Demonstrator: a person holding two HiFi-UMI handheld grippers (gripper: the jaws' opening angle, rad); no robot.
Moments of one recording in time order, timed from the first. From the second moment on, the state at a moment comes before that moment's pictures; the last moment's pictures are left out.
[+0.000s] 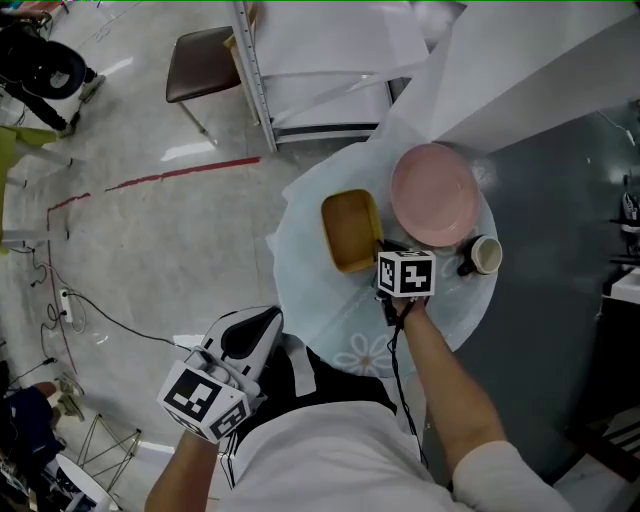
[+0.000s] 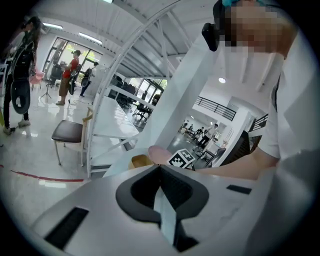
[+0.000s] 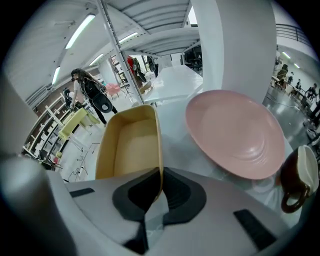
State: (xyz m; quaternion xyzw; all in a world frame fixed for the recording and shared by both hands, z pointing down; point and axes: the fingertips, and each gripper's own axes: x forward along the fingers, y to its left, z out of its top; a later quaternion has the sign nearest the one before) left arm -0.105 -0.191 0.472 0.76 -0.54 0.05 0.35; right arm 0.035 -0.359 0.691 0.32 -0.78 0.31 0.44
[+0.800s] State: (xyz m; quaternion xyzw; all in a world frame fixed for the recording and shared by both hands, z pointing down) left arm -0.125 -0.172 0.469 0.77 -0.54 0.04 0.34; right arm 0.024 -0.366 0.677 0.35 -0.79 0.32 0.39
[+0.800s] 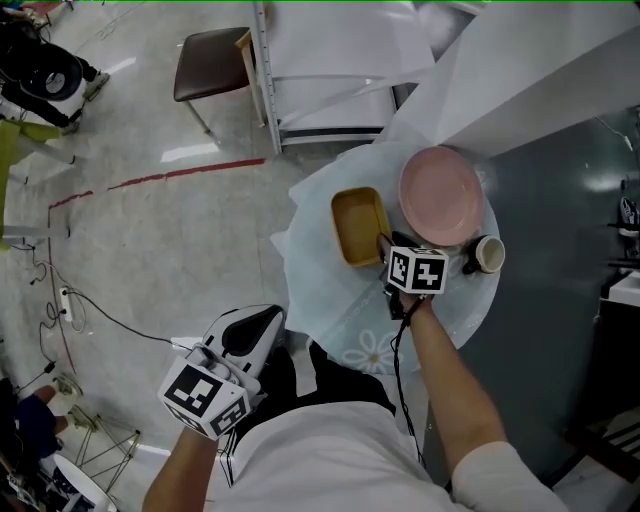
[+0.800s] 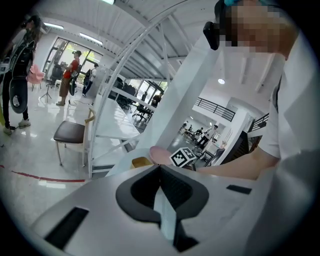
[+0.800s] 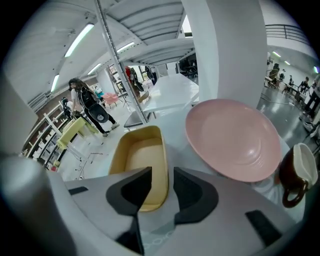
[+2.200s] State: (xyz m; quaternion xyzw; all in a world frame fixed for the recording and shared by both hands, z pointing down) left arm -0.055 -0.137 0.353 0.87 -0.44 0.06 0.21; right arm 0.076 -0.223 0.425 0.33 -0.88 0.32 0.13
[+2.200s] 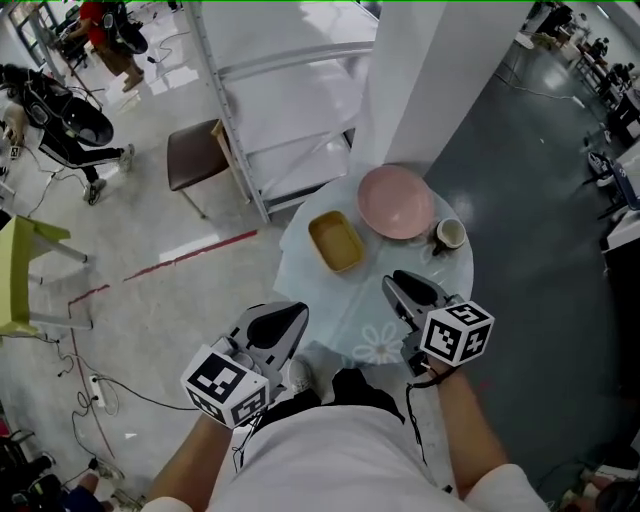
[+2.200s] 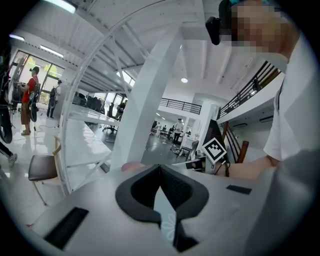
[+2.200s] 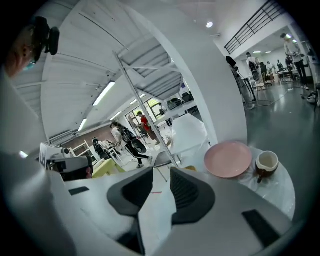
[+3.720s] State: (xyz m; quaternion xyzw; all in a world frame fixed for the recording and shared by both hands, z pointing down) left arm -0.025 -0.152 0.338 0.90 -0.40 0.06 0.19; right arm 0.082 -0.181 0.346 0.30 -0.92 0.24 0.08
